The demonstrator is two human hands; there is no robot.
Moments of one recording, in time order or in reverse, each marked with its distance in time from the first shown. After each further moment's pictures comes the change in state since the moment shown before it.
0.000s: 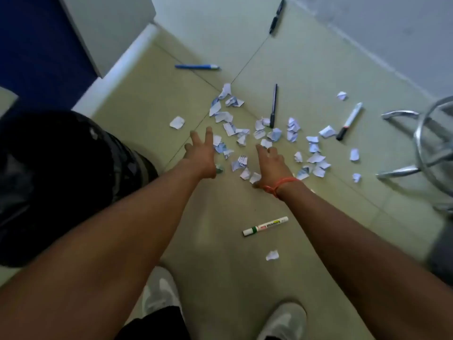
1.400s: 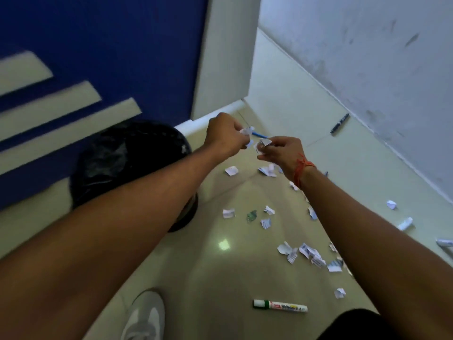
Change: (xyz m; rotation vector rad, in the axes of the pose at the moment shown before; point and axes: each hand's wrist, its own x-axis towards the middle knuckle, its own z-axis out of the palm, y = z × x) left_hand -0.044 -0.043 -0.131 -0.780 0.741 0.026; right_hand 0.062 -0.136 -0.121 1.131 0.027 -0.396
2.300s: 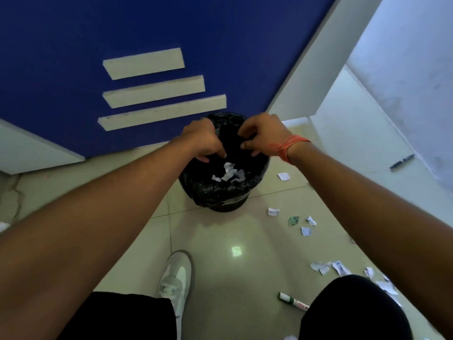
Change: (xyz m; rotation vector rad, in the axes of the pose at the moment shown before) left_hand -0.109 -0.068 -0.187 0.222 -0.029 -0.456; right_hand -0.076 -0.099 0.189 -0.987 -0.532 -0.468
